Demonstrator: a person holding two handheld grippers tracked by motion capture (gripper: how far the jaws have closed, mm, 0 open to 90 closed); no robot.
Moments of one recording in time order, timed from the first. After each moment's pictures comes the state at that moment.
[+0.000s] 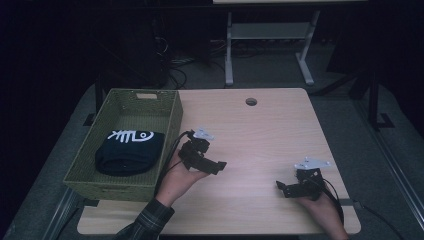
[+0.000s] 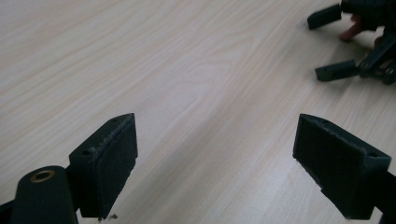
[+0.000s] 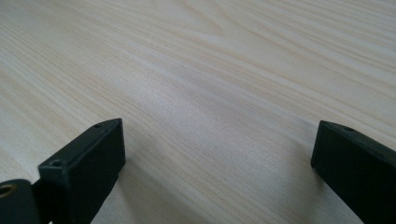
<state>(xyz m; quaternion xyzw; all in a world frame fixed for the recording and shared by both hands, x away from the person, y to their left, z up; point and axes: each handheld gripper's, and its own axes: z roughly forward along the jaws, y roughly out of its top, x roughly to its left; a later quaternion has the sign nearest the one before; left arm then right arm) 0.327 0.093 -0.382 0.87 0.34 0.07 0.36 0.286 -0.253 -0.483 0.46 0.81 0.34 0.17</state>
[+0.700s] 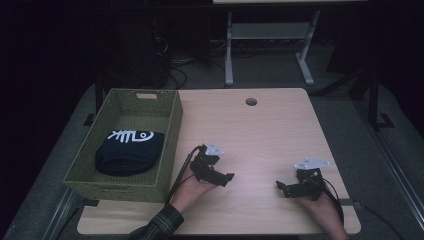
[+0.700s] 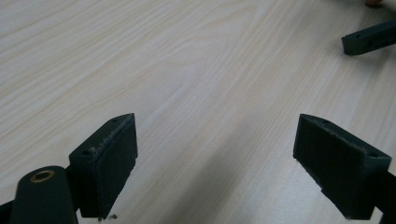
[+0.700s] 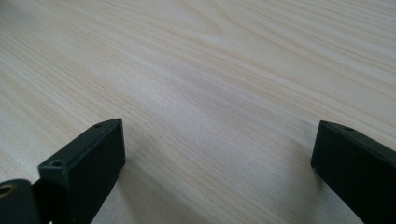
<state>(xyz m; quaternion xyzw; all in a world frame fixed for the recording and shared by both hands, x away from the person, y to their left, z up) 0.328 0.076 -0.444 0.87 0.31 0.08 0.36 0.286 -0.254 -0.483 0.45 0.81 0.34 0.17</state>
